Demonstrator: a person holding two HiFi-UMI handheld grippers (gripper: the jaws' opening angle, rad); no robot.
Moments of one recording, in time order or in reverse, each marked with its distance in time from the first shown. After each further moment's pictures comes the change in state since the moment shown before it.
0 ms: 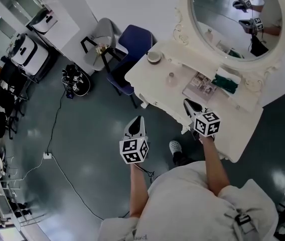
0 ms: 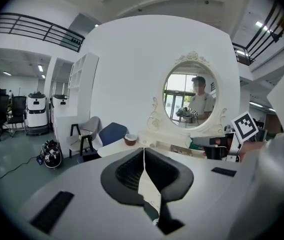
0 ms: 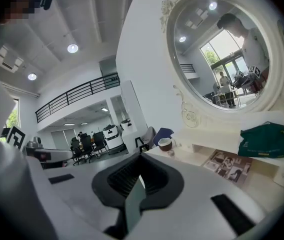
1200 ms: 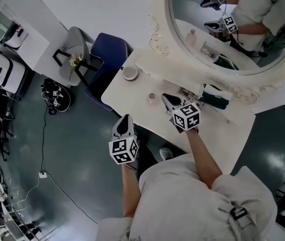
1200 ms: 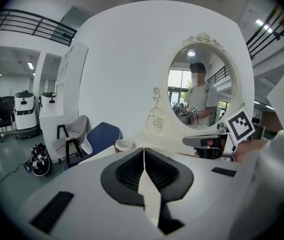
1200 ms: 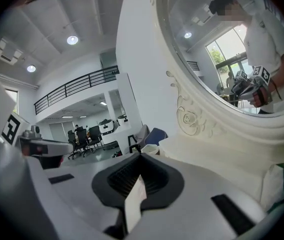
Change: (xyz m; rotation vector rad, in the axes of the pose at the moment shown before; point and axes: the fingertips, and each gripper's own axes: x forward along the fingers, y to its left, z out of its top) left arm 0.177 -0.002 0.039 0.030 0.048 -0.055; right arm 0.128 -0.104 0.044 -0.059 0.053 -0.013
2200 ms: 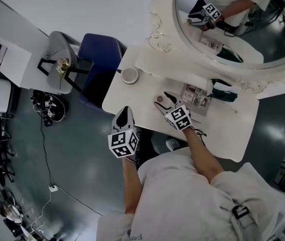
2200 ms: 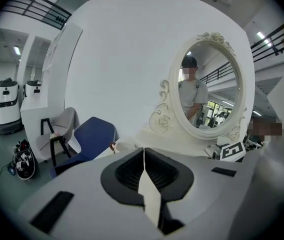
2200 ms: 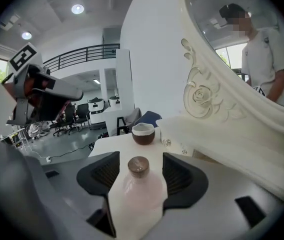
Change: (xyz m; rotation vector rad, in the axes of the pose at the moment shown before) left arm 0.083 0.060 0.026 -0.013 0.081 -0.156; right arm 0.092 -0.005 -0.071 -0.157 0.165 -0.156
